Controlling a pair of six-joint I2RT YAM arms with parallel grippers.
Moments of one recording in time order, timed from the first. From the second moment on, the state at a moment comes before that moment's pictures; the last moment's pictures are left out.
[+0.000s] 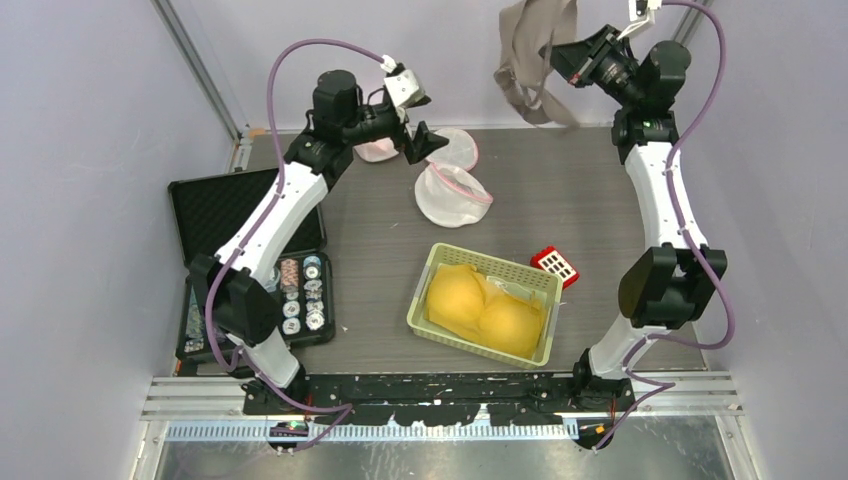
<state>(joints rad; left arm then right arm) -0.45 1.69 1.74 -0.16 0.74 0.34 -0.06 1.70 1.76 0.15 -0.74 0.64</state>
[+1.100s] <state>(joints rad) -0.44 1.86 2.24 -0.44 0.74 0.35 0.01 1.89 1.74 1.16 -1.25 1.69</state>
